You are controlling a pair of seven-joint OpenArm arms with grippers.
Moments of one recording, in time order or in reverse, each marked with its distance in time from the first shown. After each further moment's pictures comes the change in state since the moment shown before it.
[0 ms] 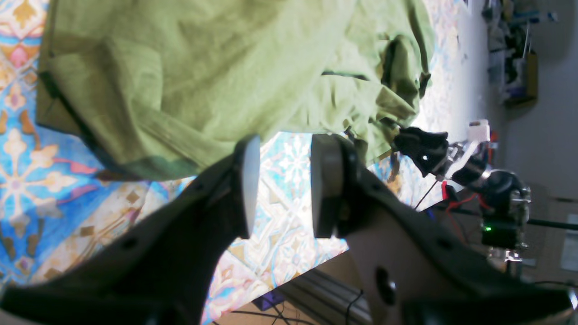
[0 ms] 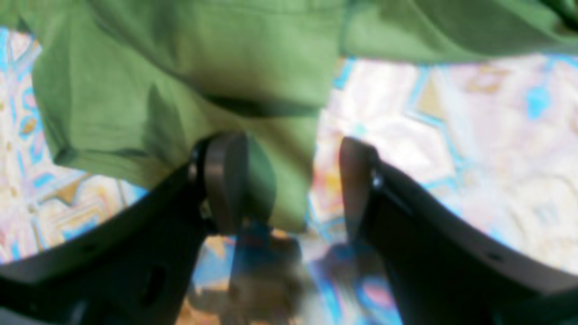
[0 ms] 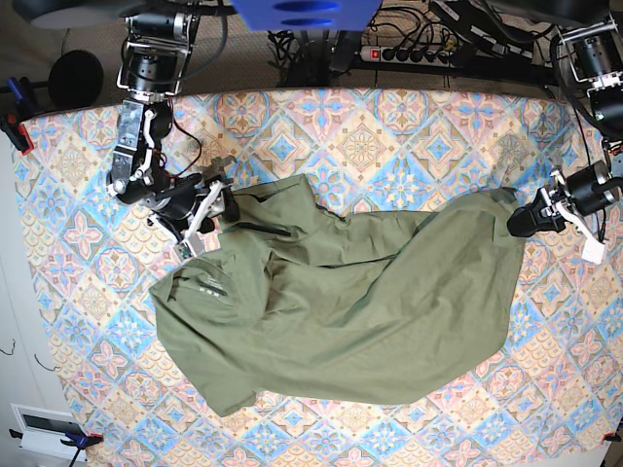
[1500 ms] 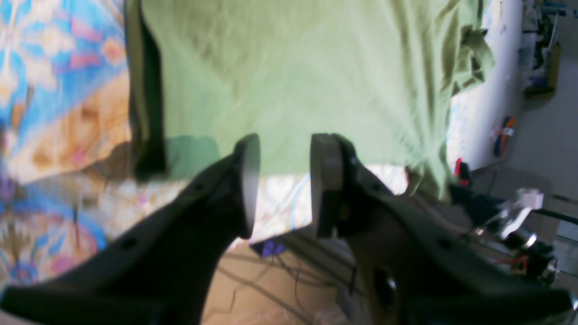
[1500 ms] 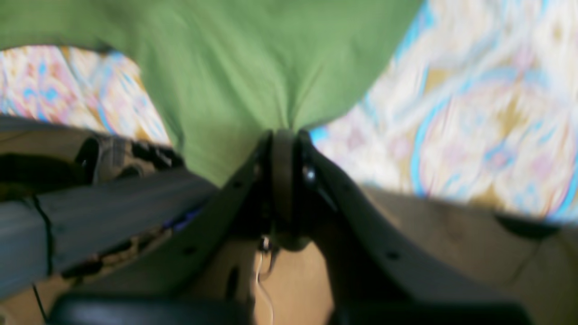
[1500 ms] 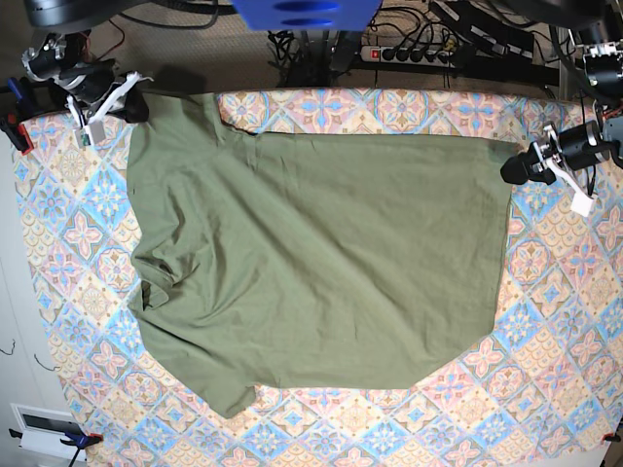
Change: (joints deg) left arm 12.6 -0.2 -0.2 -0.1 0.3 0.0 -0.3; right arm -34.6 5.9 26.6 27.5 29.8 0.0 -12.8
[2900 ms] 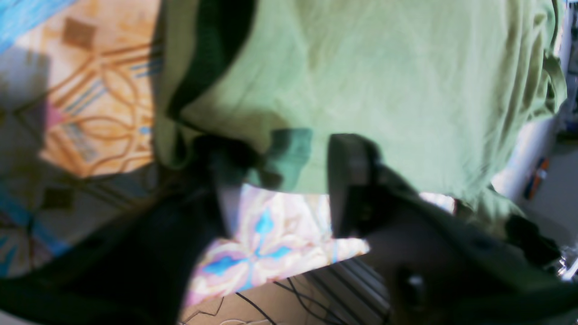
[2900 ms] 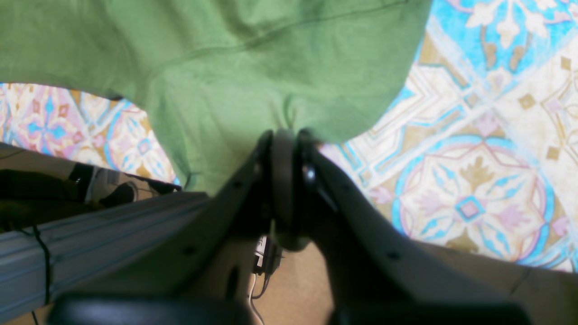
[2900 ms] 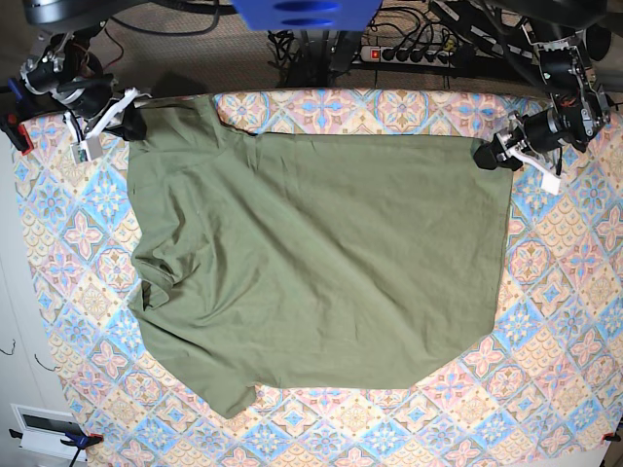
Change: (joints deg) left arm -3.3 13.8 -1.0 -7.6 20.6 -0.4 -3.3; right arm 4.4 0.0 0.0 -0.3 -0.7 0.0 -0.8
